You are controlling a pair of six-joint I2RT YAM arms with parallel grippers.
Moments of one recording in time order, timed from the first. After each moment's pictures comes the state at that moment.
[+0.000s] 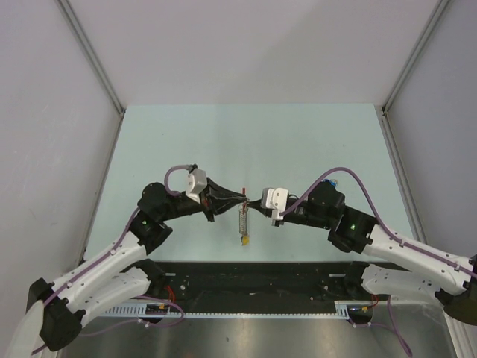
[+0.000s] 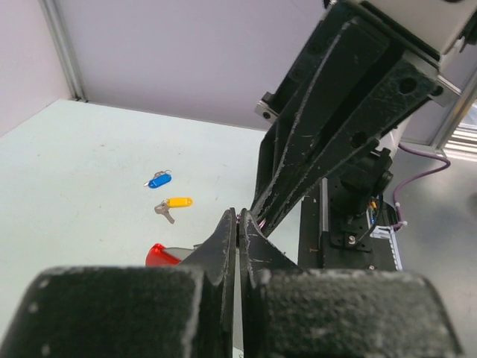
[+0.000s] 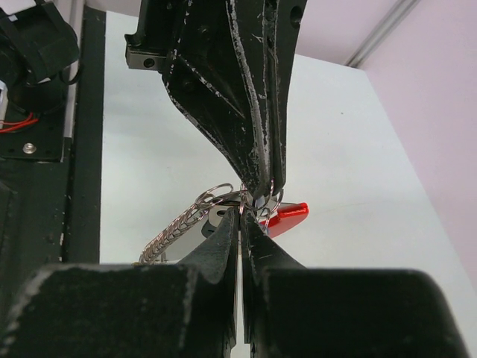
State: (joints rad) left arm -0.68 0.82 0.57 0.44 0.68 -0.18; right arm 1.03 0.92 0.82 -0.02 -0.29 -0.43
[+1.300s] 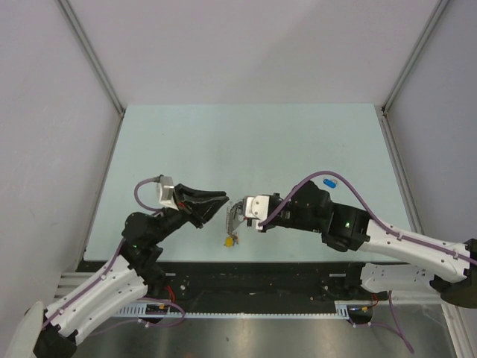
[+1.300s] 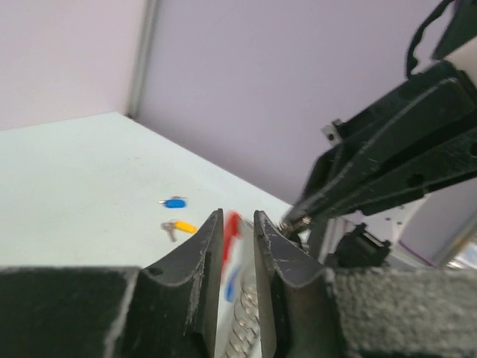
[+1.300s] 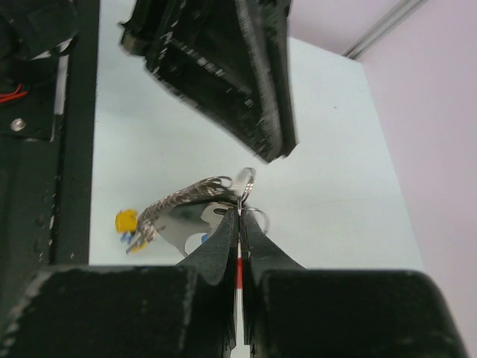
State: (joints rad) left arm -0.69 0.53 0.32 0.57 0.33 -0.50; right arm 1.19 1.02 1.01 -0.20 -0.08 -0.54
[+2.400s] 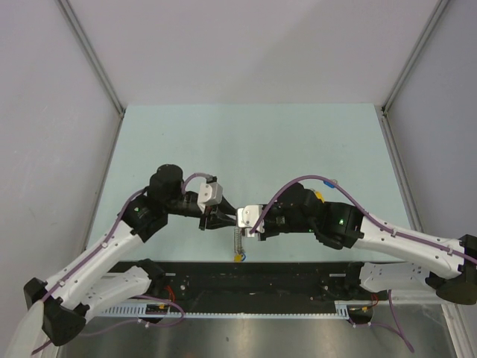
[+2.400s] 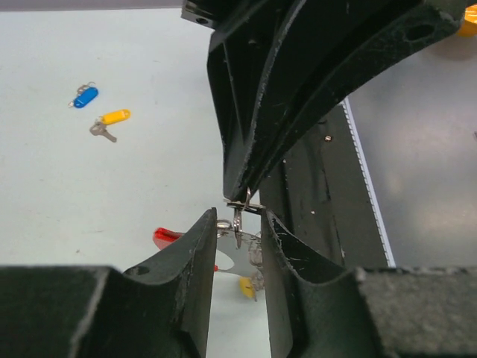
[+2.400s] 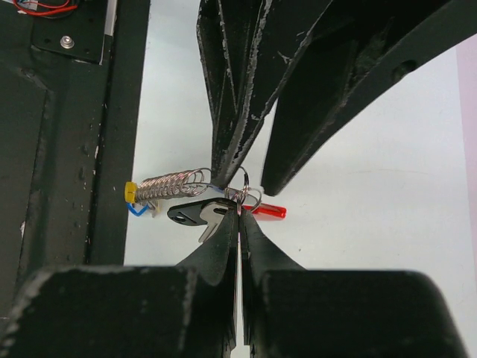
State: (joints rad) left arm -0.65 0.88 0.82 -0.30 0.93 0.28; right arm 1.20 1.08 1.06 -0.45 -0.15 -0.58
